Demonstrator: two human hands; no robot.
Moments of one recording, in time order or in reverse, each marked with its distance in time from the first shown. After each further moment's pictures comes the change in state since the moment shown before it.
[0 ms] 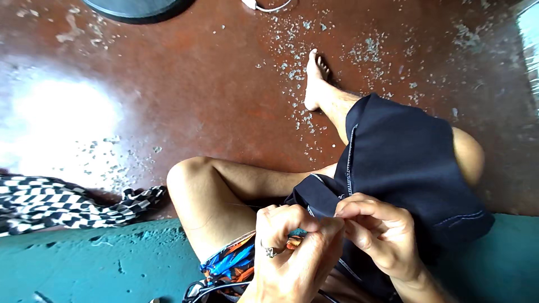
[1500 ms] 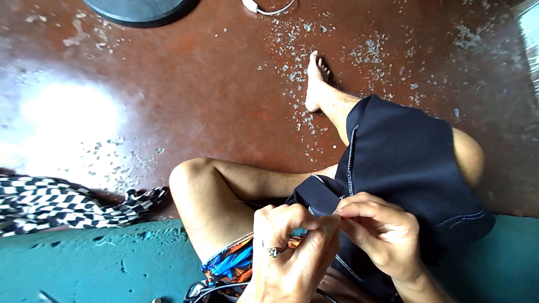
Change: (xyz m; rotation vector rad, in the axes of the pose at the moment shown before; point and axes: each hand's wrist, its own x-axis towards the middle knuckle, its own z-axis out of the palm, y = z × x) left_hand 0.002 0.000 -0.002 0.101 -0.019 0.027; right_hand 0.000 0.001 -0.001 -0.152 0.024 -0.065
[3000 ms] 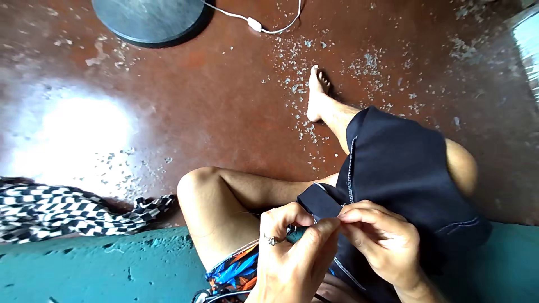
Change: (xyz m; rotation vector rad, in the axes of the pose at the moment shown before) left_hand 0.001 -0.001 0.002 -0.049 -0.006 -0.079; right_hand 0.000 0.003 0.002 -0.070 0.043 -0.049
